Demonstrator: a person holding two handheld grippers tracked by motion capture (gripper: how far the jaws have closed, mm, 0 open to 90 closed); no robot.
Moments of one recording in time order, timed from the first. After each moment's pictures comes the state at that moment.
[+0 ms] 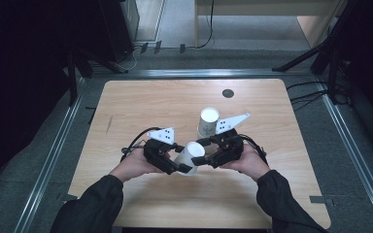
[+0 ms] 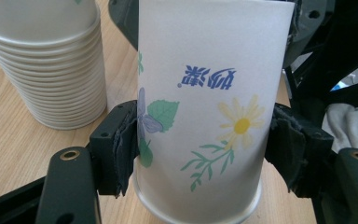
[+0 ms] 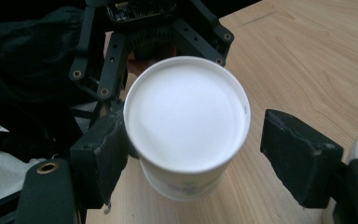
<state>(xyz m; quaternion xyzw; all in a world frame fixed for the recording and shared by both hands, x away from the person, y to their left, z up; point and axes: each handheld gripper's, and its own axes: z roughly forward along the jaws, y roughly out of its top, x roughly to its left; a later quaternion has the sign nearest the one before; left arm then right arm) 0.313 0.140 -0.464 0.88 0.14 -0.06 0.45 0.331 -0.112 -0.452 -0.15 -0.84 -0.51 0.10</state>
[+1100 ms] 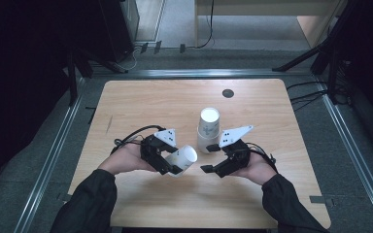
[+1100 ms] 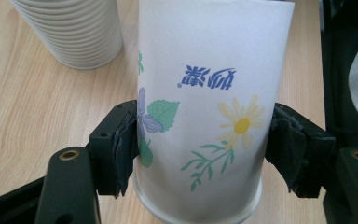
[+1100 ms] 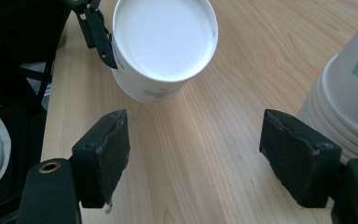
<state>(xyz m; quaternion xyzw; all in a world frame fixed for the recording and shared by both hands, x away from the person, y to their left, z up) 0.313 0.135 -0.446 0.95 0.11 -0.03 0.29 0.313 -0.127 -0.467 -0.14 -0.88 -0.45 0.02</state>
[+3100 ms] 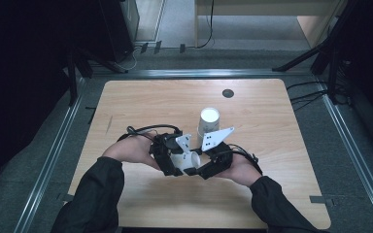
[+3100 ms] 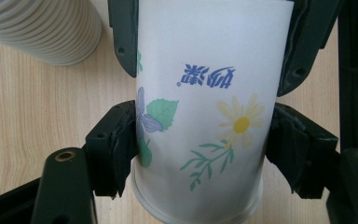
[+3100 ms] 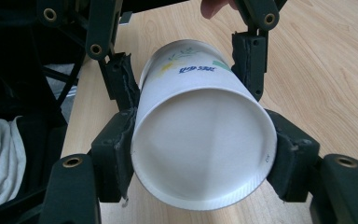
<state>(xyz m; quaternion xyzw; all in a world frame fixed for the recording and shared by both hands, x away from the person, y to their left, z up) 0.314 0.101 -0.430 0.98 0.03 -0.01 0.18 0.309 -0.085 -0.472 -0.09 -0.88 -0.47 0.04</state>
